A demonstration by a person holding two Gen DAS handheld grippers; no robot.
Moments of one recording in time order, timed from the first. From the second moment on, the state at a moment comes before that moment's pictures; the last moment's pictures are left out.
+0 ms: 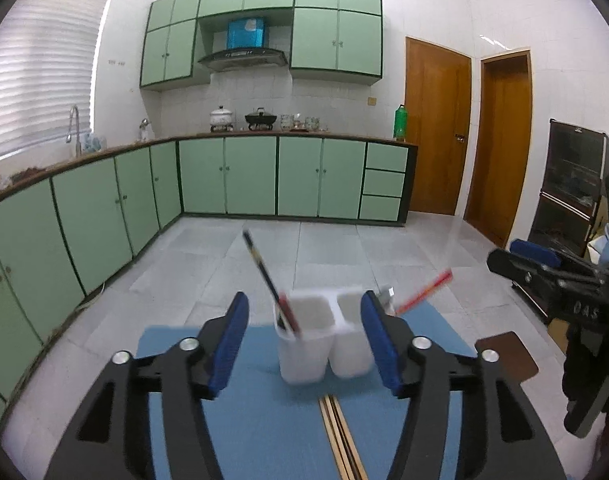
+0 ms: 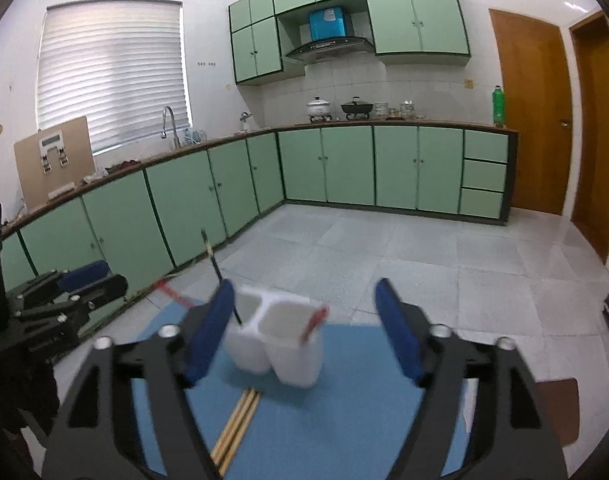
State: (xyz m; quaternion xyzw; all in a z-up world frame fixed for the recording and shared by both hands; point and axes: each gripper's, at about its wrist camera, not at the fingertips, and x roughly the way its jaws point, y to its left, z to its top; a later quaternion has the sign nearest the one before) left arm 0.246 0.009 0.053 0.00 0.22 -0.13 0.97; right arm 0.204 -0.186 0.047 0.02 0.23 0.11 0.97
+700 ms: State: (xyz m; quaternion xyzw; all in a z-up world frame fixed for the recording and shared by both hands) left arm 0.161 0.036 -0.102 -0.01 0.38 -0.07 0.92; right arm 0.096 -0.134 -0.121 0.02 0.38 0.11 0.92
